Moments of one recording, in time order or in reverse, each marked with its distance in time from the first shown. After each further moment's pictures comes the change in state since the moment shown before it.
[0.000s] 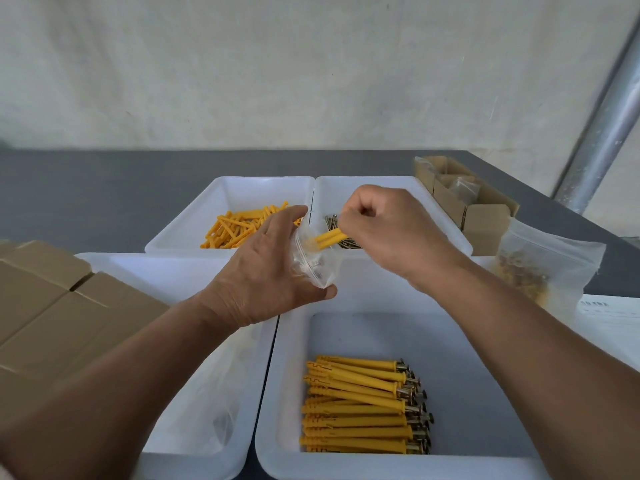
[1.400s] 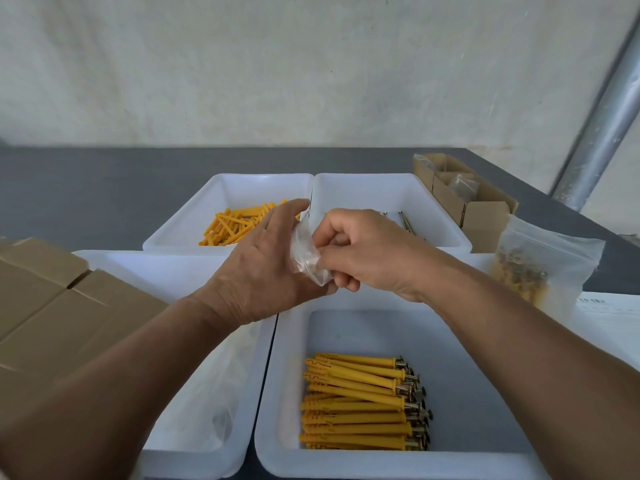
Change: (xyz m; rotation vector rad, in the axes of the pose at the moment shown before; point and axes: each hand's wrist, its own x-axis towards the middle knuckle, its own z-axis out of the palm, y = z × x) left_hand -0.001 0.004 -0.002 0.039 0.067 0.146; right_hand -0.011 -0.009 0.008 0.078 -0.388 0.035
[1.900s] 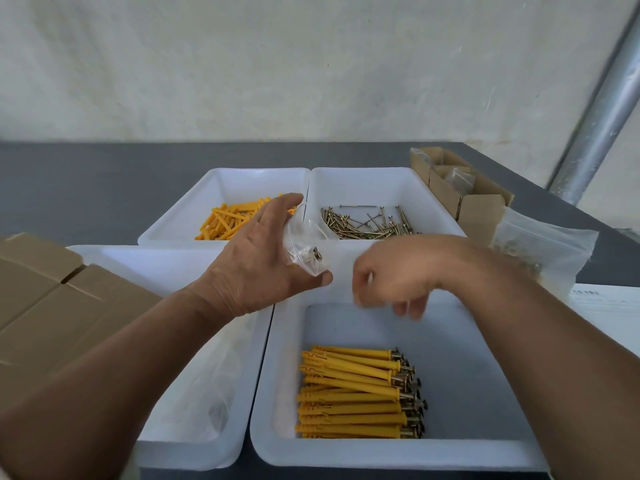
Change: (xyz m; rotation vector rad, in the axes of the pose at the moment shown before) left_hand 0.001 -0.001 0.000 -0.033 -0.032 -0.122; right_hand -0.009 0.007 -0.025 -0.643 -0.433 0.413
